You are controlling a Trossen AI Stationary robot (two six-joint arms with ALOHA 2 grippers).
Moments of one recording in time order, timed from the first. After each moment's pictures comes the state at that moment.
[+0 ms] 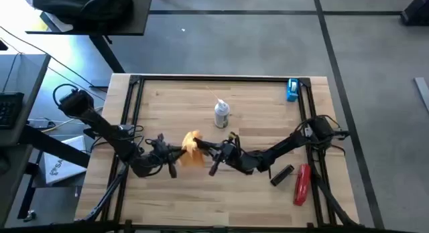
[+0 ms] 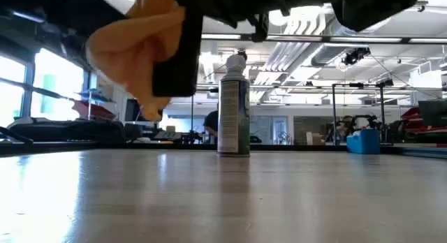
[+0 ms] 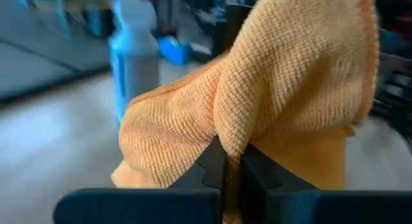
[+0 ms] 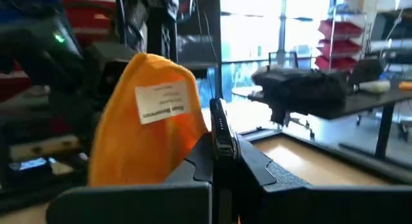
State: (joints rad) left arm -0.70 1.30 0.46 0.56 -1.13 -0.39; right arm 0.37 2.02 1.08 1.13 0.82 -0.10
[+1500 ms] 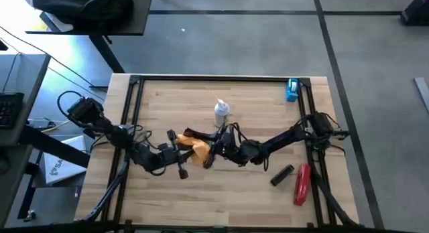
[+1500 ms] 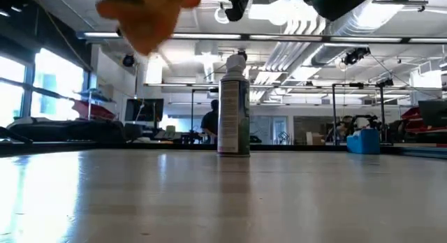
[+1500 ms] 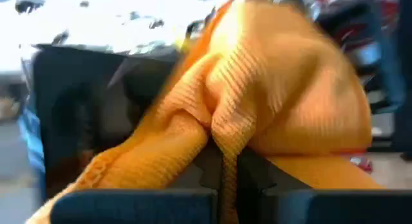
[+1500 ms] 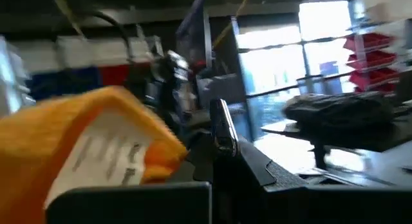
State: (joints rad) left arm -0.62 1.46 0.53 1.23 -0.91 0.43; right arm 0.31 1.99 1.17 1.21 0.59 0.03
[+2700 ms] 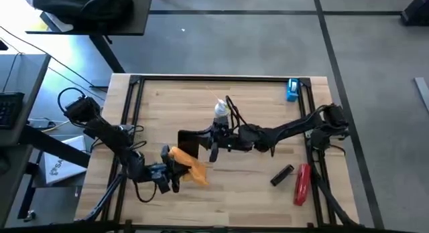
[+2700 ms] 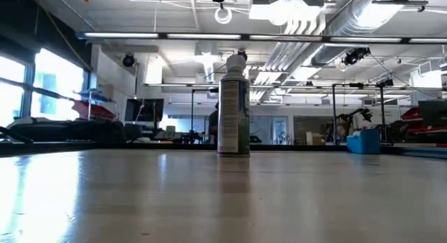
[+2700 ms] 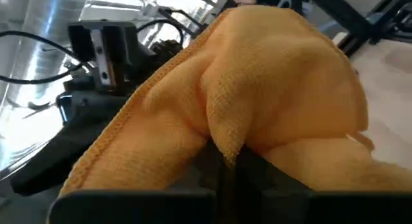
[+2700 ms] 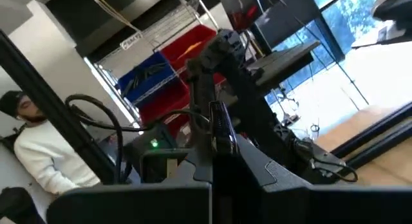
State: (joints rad) left arm -0.76 1.47 0.64 1.00 -0.95 1.05; right arm 0.24 1.80 1.28 0.67 0.29 0.58
